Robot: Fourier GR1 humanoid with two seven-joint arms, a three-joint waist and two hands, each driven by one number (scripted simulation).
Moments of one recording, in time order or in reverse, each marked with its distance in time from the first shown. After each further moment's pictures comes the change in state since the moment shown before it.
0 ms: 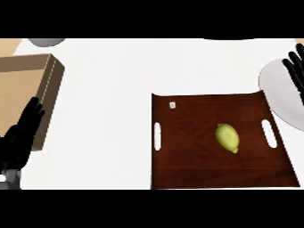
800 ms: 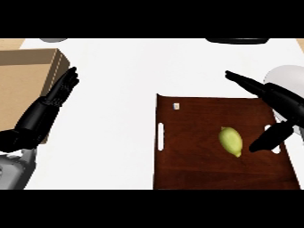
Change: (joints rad) left arm -0.196 0.038 -0.158 -0.174 -0.088 -0.168 -0.059; right arm -0.179 -0.199 0.370 0.148 0.503 0.267 -0.109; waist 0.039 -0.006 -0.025
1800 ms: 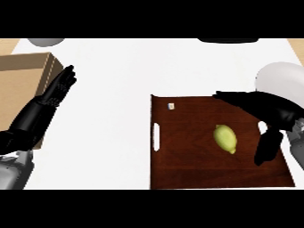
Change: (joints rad) left arm 0.018 -0.038 0.057 -0.067 -0.049 -0.039 0.067; right arm -0.042 0.037 0.055 -0.122 0.156 0.326 0.416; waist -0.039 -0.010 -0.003
